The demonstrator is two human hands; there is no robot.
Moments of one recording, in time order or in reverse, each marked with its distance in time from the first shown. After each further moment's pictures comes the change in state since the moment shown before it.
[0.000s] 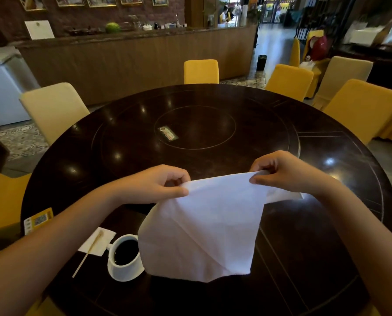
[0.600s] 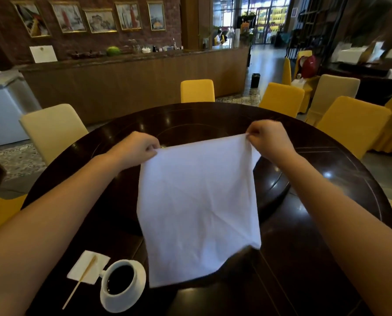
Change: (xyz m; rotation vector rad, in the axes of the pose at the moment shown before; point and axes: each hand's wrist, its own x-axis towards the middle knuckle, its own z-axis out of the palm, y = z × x) left_hand 0.062 -0.033 -0.102 0.601 0.478 -0.202; right_hand 0.091 0.024 -0.053 -0.385 0.661 0.060
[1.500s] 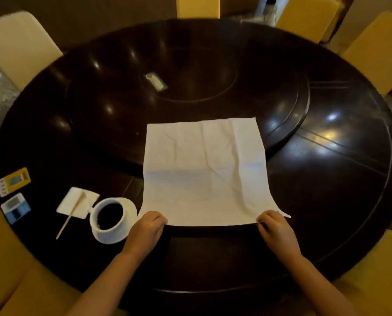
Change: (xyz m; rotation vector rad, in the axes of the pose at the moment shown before) left_hand -0.209 0.000 0.315 -0.230 -0.002 -0.005; right_hand -0.328 0.094 0.147 0.062 -0.392 0.177
